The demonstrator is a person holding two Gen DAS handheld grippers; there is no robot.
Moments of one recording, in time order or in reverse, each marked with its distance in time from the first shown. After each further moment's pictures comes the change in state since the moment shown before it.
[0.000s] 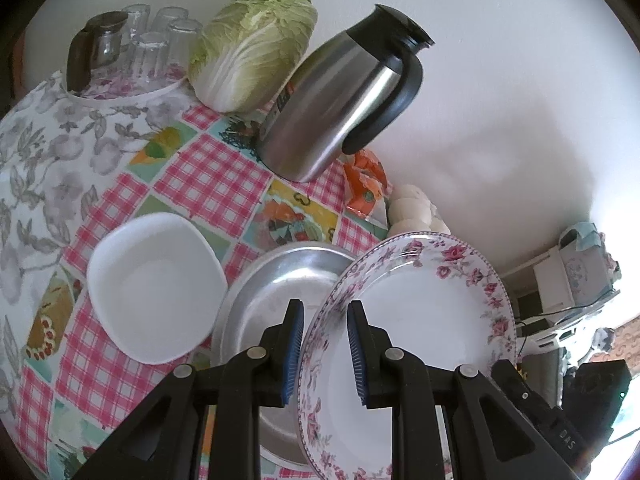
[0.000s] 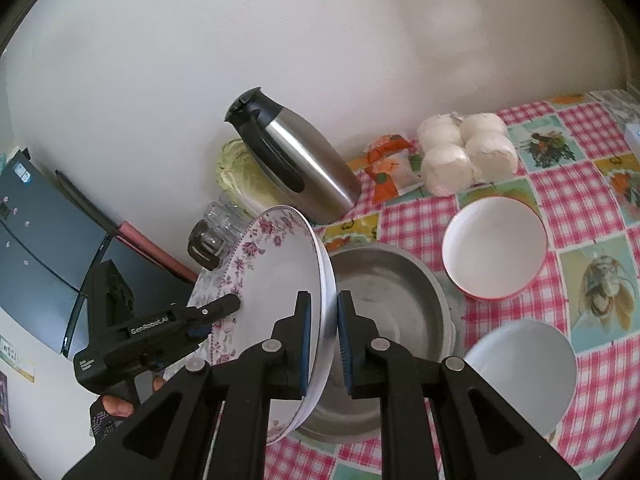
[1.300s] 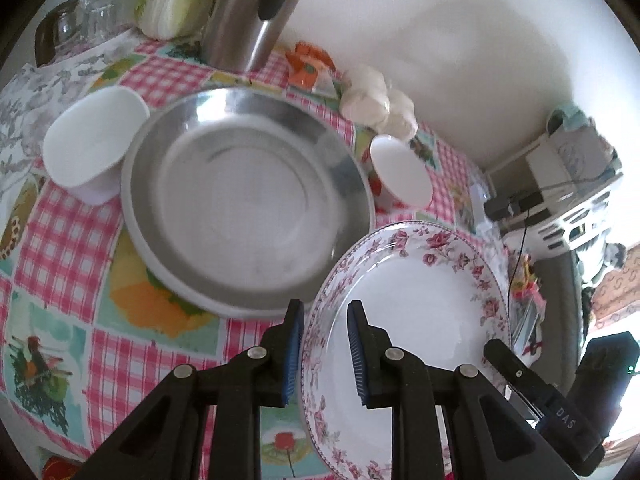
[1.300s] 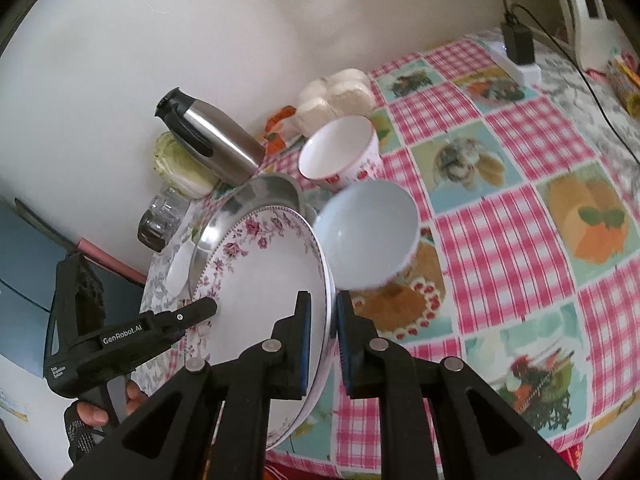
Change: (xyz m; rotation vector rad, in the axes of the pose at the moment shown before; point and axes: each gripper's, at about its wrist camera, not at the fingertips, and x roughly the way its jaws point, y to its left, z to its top) left arm 0.012 -0.067 -0.133 0.166 0.192 0.023; right arm -0.107 -0.073 -0.112 0.154 0.015 -0.205
